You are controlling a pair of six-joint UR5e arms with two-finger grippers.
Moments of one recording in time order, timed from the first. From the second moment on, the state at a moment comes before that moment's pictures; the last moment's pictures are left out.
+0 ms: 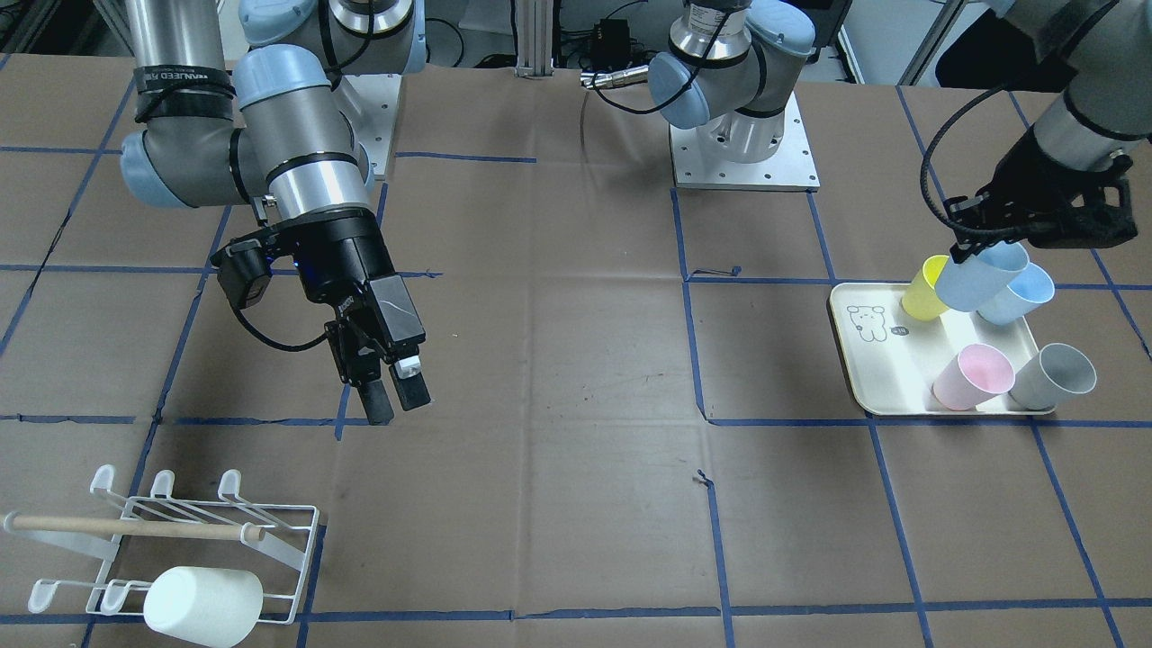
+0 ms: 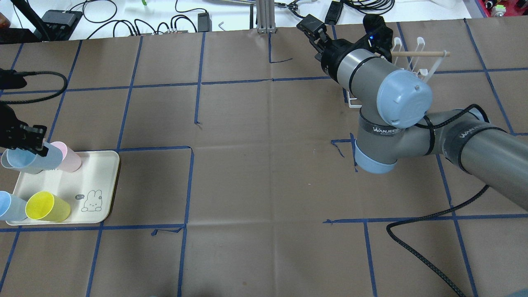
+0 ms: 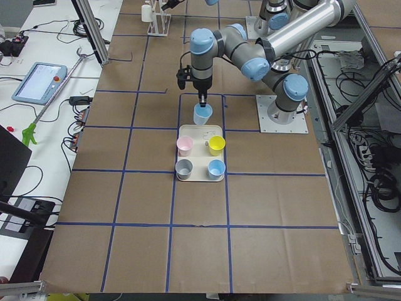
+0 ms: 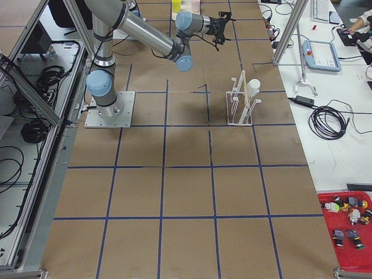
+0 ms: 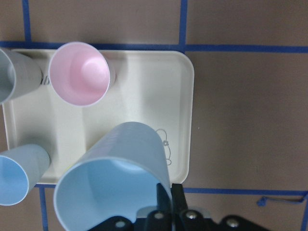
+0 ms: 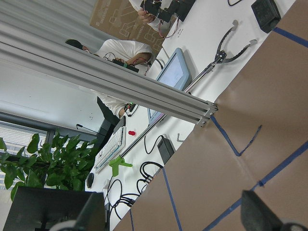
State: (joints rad) left arm -1.04 -1.50 -1.78 -1.43 1.60 0.53; right arm 1.65 -1.30 2.03 -3.44 -1.27 1.06
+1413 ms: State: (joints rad) left arm -1.21 -1.87 -1.90 -0.24 0.43 0.55; right arm 1.64 -1.31 2.05 -3.44 -1.24 1.11
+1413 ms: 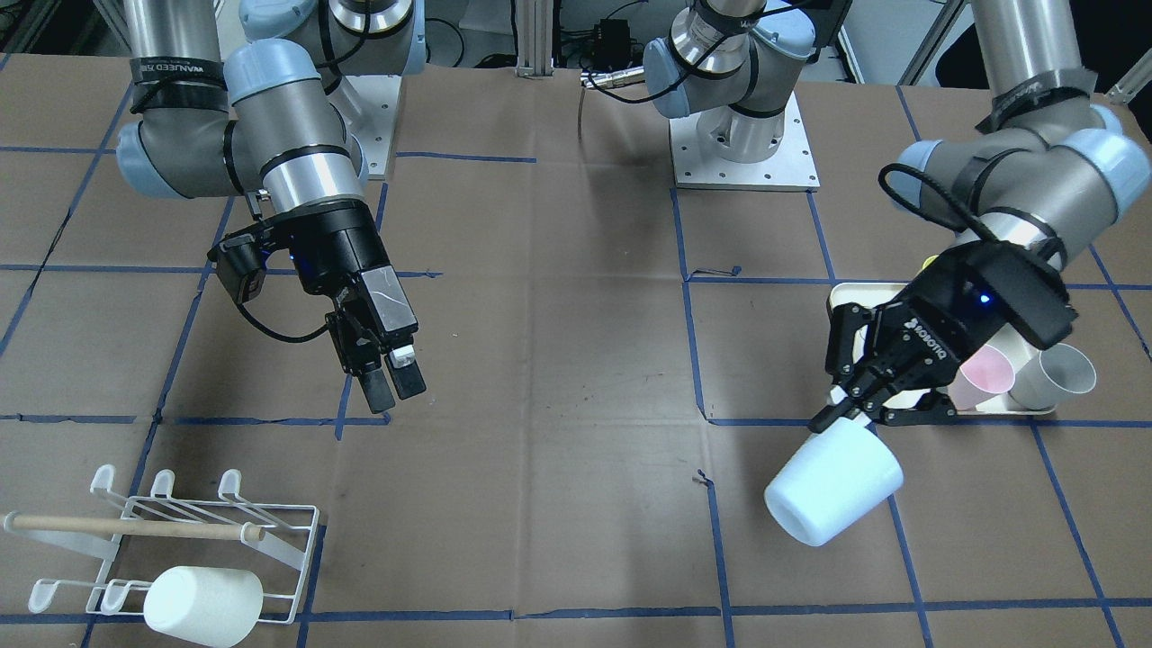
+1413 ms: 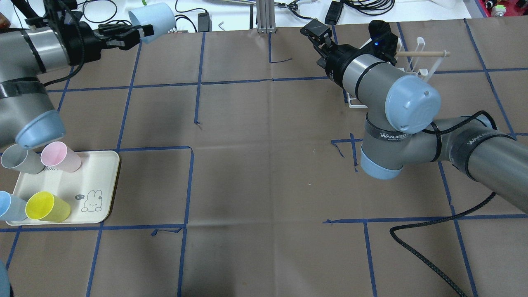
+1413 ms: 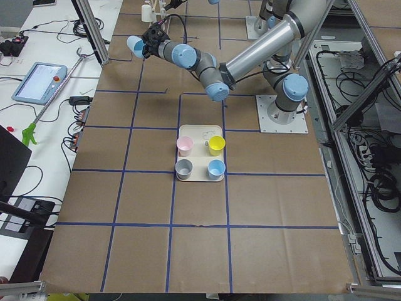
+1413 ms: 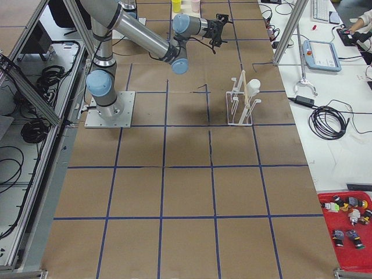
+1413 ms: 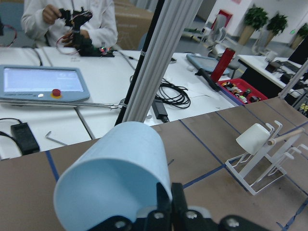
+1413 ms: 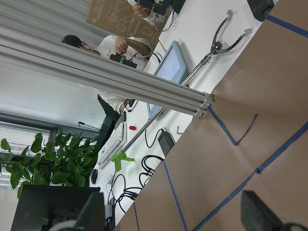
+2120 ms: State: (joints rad) left arm -1.42 -2.05 -1.91 0.41 0.46 0.17; right arm 1.65 -1.31 2.05 -3.44 -1.24 1.17
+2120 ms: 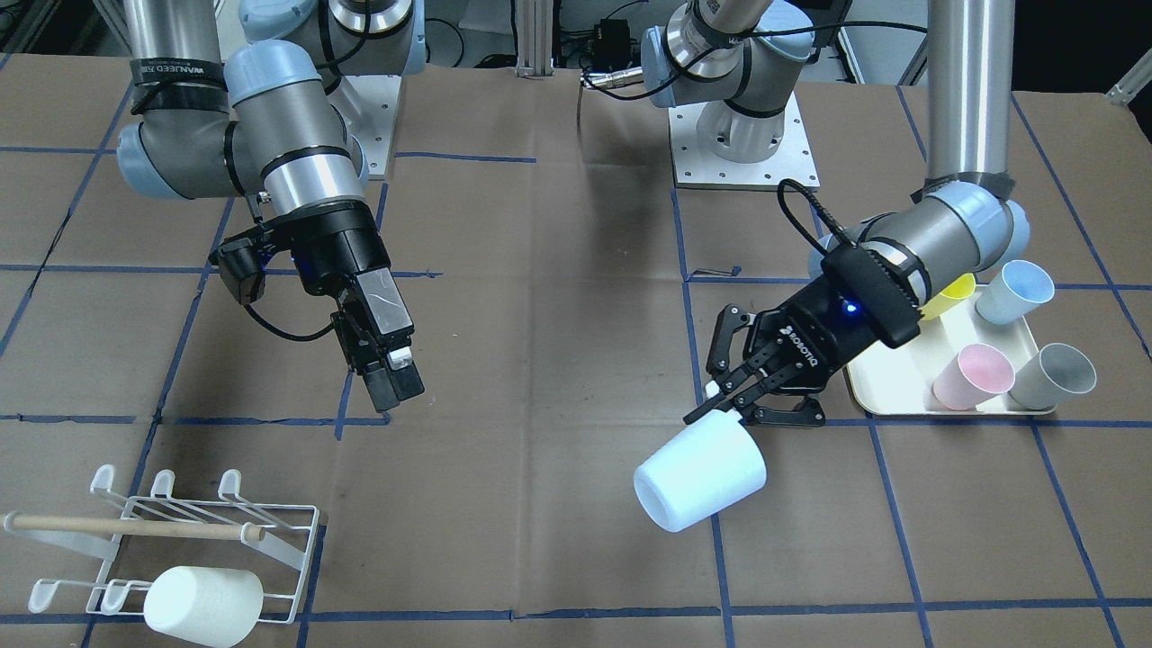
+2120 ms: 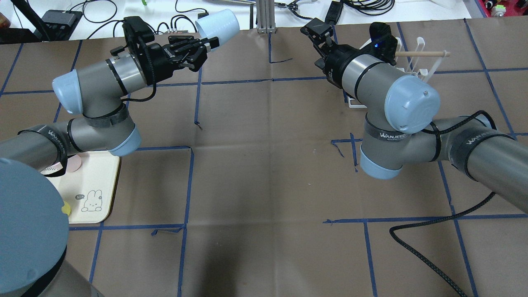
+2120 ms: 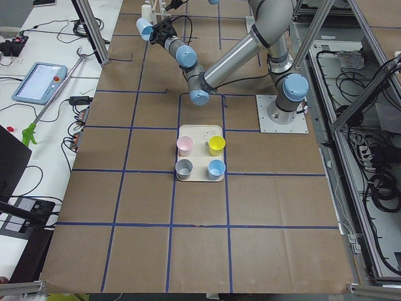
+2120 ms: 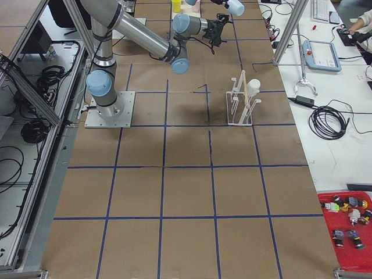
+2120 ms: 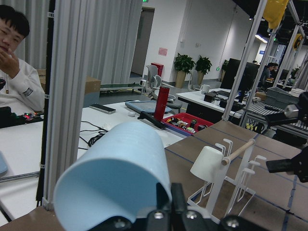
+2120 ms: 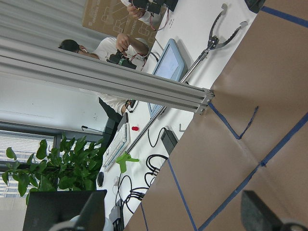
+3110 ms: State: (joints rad) left arm -1.51 -2.05 -1.92 0.43 0.56 0.15; right arm 1.71 -1.32 2.04 -3.44 -1.24 1.36
